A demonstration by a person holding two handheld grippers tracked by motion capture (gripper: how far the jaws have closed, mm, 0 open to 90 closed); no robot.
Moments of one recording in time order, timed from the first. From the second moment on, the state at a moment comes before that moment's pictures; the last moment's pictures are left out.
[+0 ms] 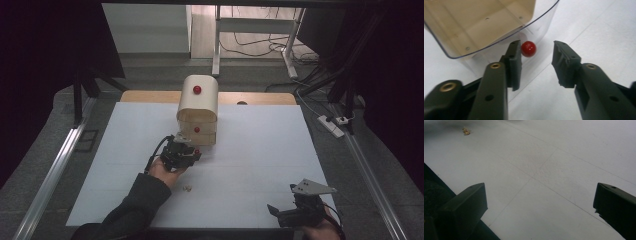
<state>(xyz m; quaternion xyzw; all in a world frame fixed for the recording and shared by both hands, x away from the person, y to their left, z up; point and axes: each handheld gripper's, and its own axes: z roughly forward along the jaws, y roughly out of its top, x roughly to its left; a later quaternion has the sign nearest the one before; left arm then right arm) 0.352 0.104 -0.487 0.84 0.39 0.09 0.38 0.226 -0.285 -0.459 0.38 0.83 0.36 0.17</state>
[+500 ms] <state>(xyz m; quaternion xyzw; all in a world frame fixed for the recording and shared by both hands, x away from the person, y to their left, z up) 0.358 0.110 -0.473 0.85 0.35 0.05 0.38 0.227 -0.285 -0.459 0.38 0.83 0.36 0.16</state>
